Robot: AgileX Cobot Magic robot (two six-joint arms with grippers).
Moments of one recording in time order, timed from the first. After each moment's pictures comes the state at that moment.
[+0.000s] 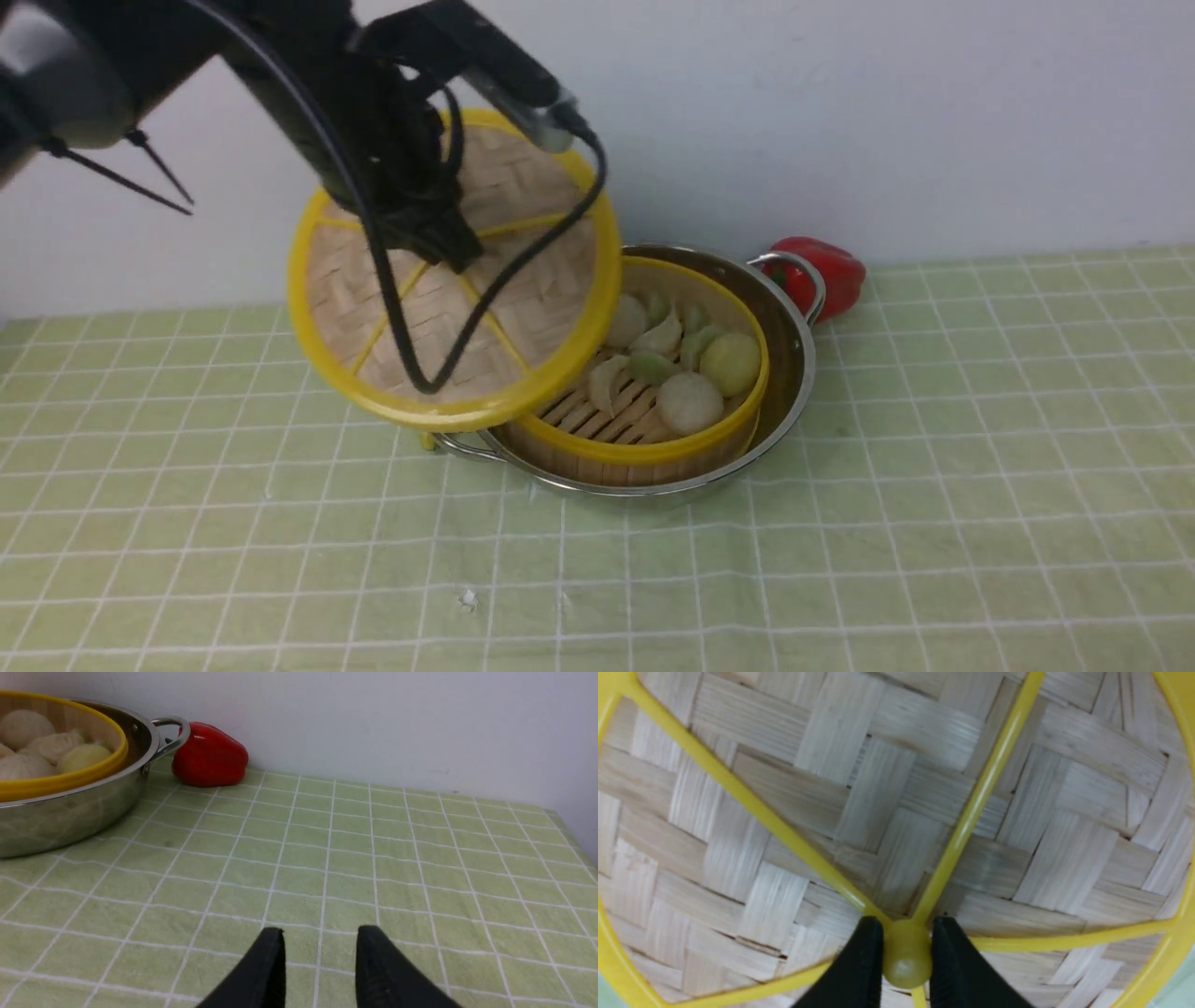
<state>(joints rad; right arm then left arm) 0.04 0.00 0.01 -0.01 0.37 0.00 -0.36 1.86 -1.85 0.07 1.23 0.55</state>
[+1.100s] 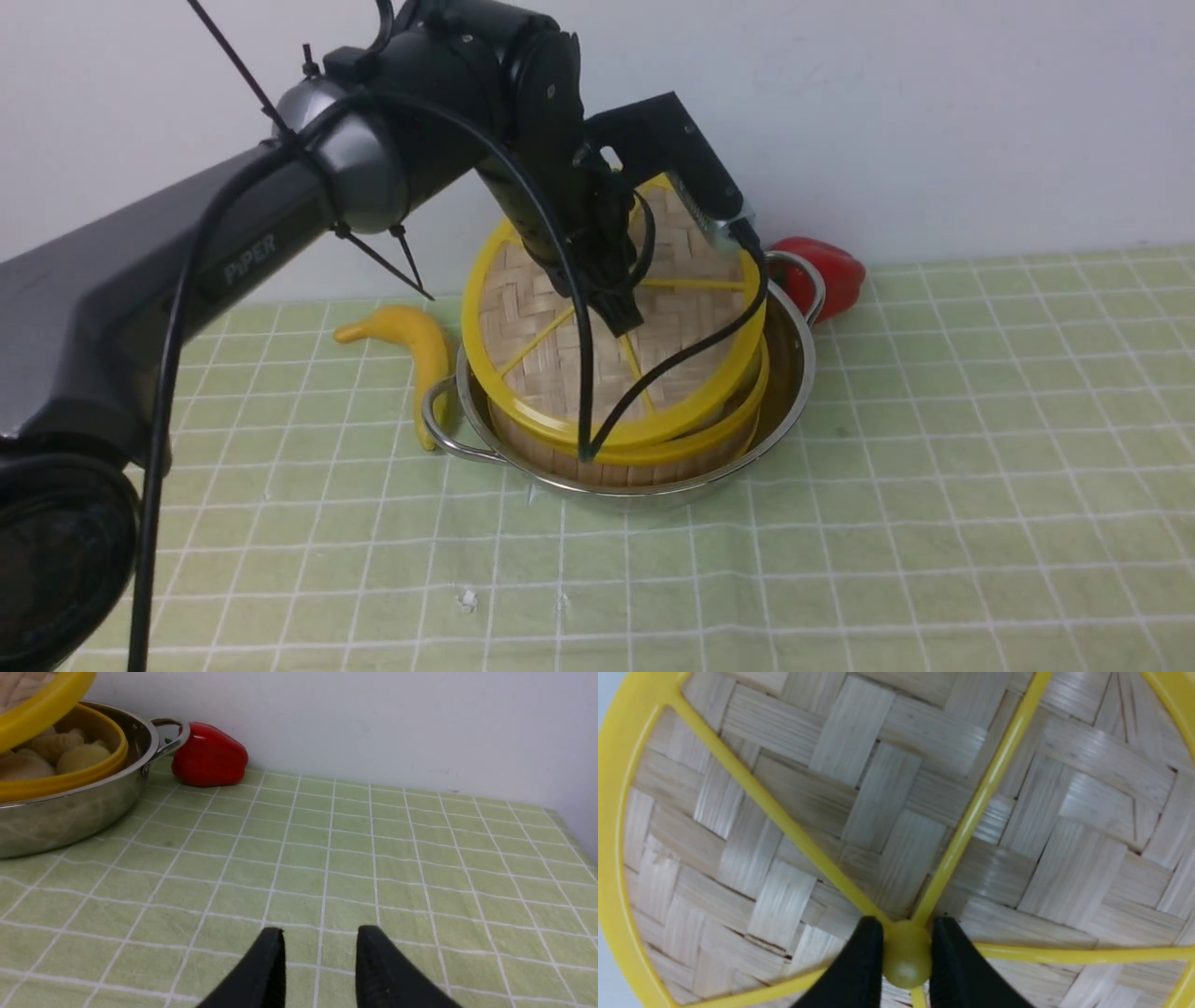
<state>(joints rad) 0.04 0.00 0.01 -0.01 0.37 0.00 -0.50 2.05 -1.88 0.09 0.99 0.62</state>
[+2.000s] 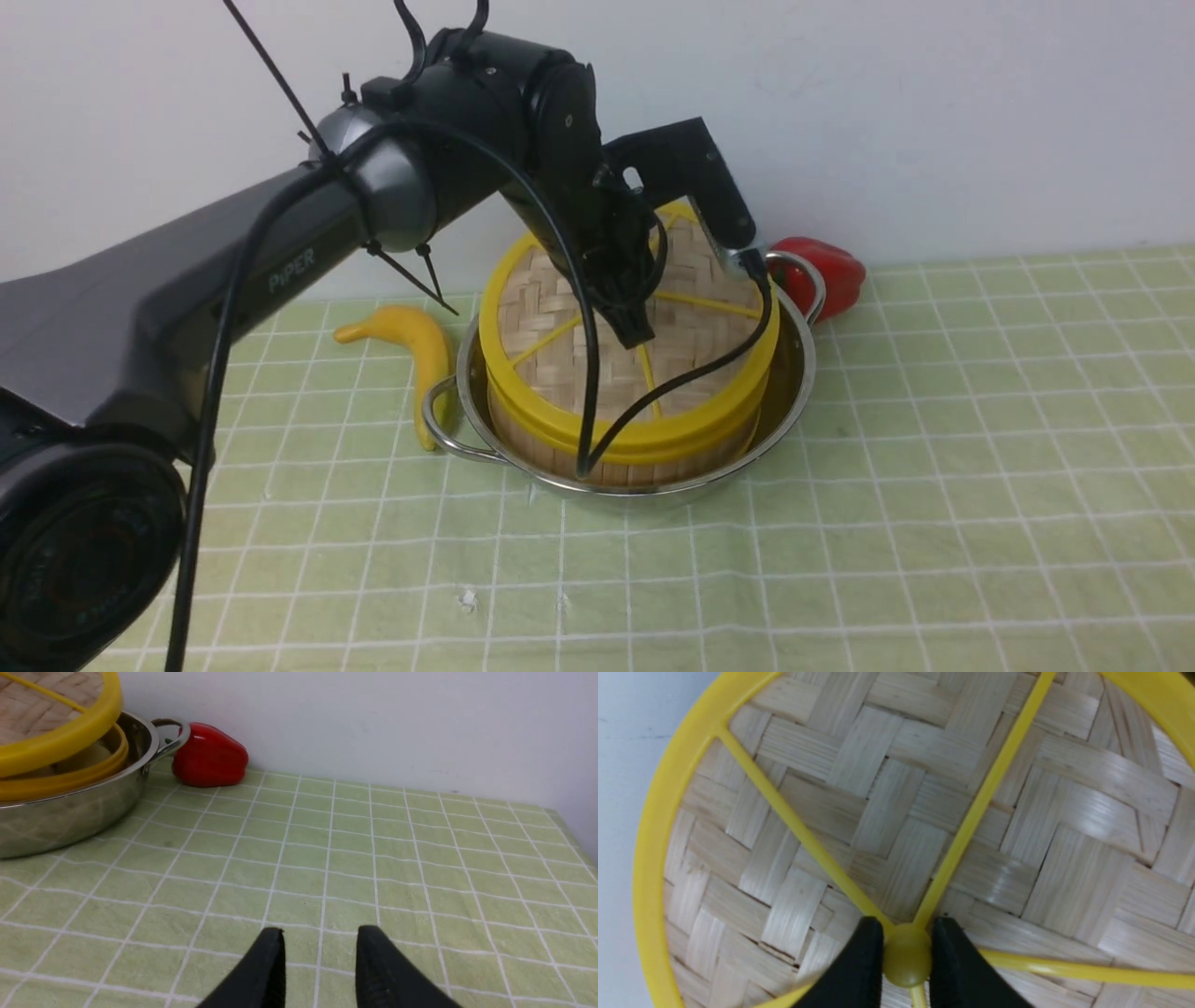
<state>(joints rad) 0.04 0.00 0.01 -0.01 0.37 0.00 -0.50 2.10 -1.89 0.05 0.91 0.75</state>
